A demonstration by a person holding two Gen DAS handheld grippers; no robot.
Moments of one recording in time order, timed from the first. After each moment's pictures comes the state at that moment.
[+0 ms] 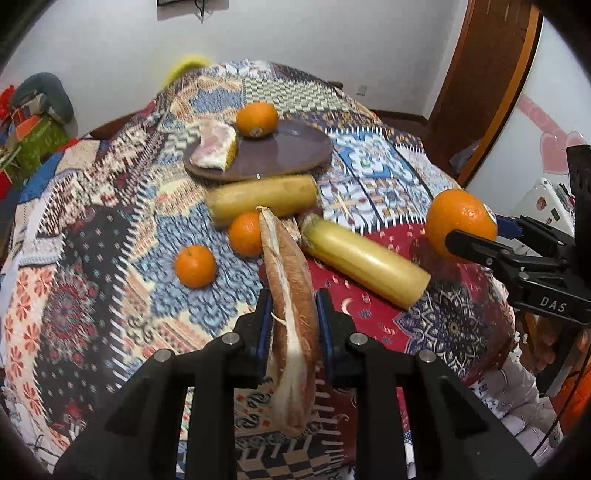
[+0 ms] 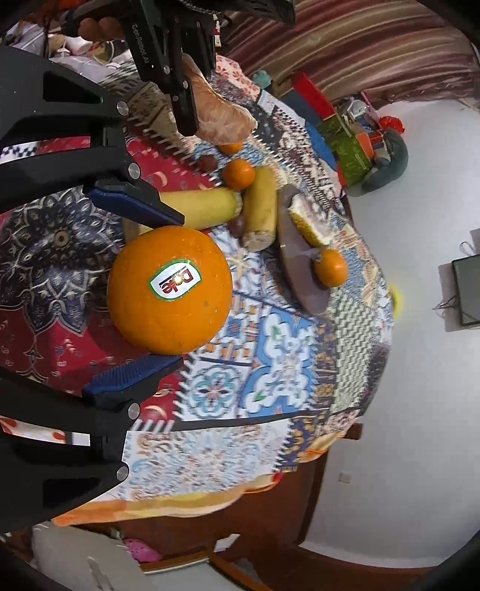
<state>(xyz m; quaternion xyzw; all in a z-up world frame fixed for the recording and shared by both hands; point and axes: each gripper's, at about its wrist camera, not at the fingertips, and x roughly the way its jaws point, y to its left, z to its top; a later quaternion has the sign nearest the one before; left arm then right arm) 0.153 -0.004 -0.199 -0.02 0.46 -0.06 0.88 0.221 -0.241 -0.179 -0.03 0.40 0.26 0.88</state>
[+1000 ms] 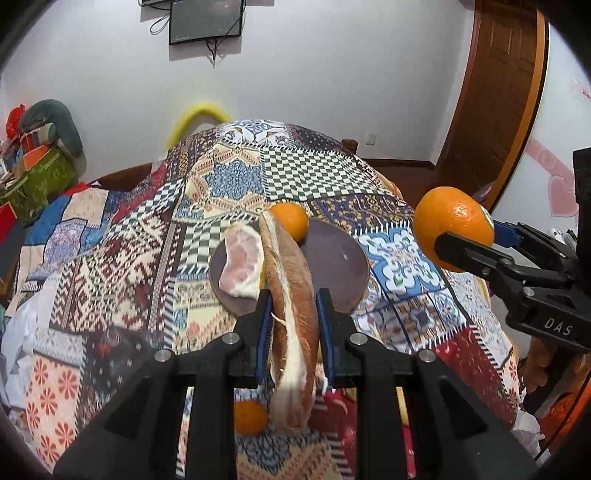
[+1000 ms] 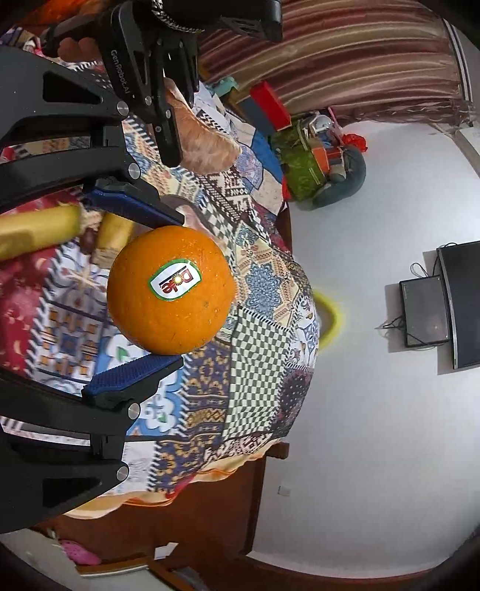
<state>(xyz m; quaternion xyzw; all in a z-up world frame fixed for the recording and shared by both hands) 0.247 0.031 -0.148 -0.02 0.39 -0.05 0.92 0.295 -0.188 -0.123 -0.04 0.30 0.29 0.91</state>
